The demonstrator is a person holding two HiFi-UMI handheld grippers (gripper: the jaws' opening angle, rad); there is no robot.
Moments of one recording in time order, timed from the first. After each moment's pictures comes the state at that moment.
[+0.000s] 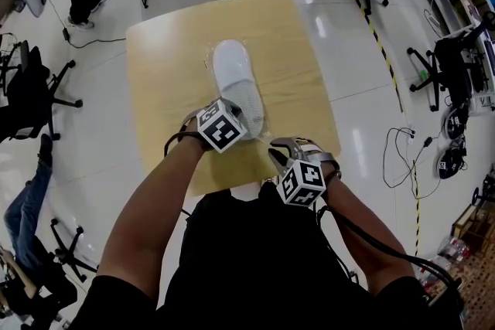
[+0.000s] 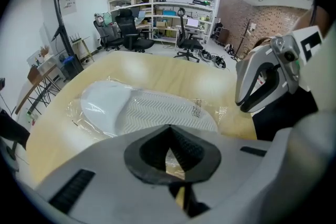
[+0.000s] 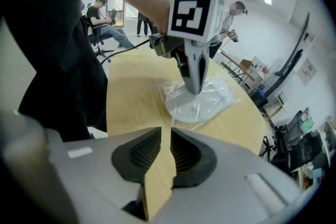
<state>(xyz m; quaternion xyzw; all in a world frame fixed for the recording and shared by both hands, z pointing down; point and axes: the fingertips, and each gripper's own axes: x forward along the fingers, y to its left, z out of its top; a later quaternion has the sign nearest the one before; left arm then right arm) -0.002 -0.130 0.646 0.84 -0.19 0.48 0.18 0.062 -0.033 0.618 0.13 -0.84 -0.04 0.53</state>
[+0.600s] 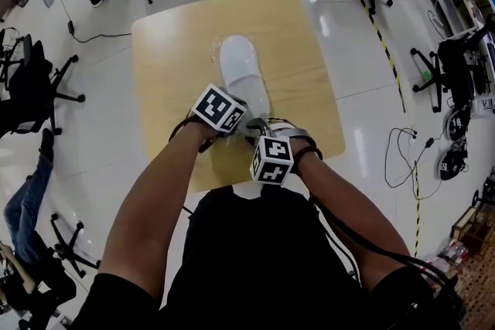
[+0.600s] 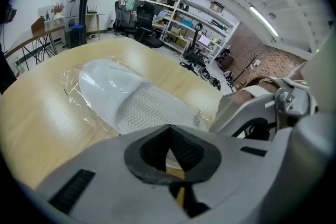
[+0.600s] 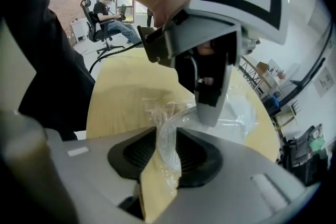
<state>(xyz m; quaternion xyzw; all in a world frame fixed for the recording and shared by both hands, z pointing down) 0.000 -0.140 0.636 0.84 -0.20 0.39 0.33 -0.014 -0.057 0.640 0.06 -0.83 -0.05 0.56</state>
